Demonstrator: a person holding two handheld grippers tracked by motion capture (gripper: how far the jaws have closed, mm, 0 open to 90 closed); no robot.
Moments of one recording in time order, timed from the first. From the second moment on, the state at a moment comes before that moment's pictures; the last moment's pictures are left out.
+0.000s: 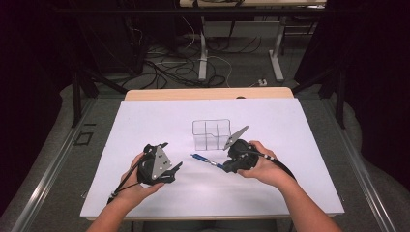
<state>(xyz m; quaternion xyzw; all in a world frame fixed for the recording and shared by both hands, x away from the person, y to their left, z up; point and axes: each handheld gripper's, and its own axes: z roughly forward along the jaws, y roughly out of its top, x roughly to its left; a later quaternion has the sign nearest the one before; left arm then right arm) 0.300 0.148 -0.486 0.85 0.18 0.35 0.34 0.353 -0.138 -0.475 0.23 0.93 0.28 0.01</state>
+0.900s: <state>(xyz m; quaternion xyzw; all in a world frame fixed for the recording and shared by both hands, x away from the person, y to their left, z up) 0.278 0.082 -0.498 0.87 -0.06 0.44 0.22 0.353 -0.133 -0.477 0.24 0.93 0.27 0.00</state>
